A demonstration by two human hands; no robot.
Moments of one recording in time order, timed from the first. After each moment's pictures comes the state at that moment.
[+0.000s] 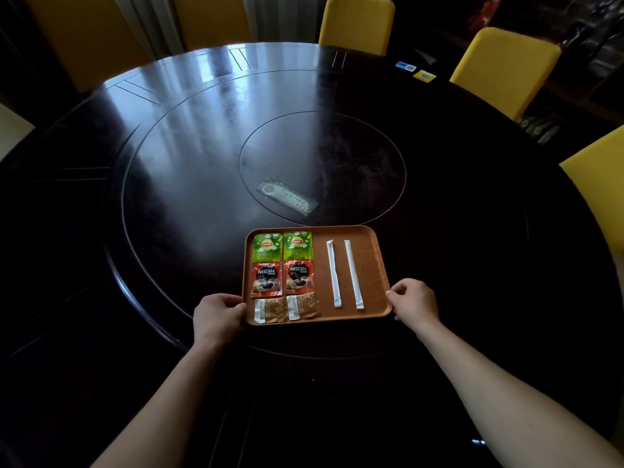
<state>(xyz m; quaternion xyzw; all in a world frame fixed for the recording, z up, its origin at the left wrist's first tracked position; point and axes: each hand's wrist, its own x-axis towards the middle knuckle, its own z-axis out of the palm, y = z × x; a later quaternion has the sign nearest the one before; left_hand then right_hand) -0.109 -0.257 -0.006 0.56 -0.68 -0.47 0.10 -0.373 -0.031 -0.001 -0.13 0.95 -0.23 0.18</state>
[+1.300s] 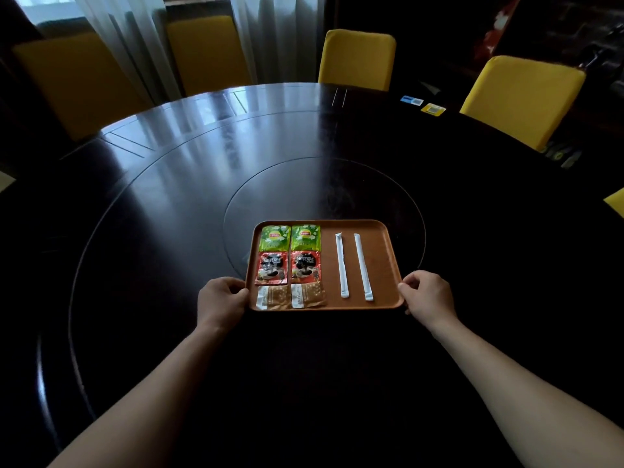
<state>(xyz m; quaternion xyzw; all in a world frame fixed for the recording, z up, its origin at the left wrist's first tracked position) -0.285 -0.402 -0.010 0.50 -0.76 -0.38 0.16 -0.537 -0.159 -0.016 -0.17 0.93 -0.30 0.13</state>
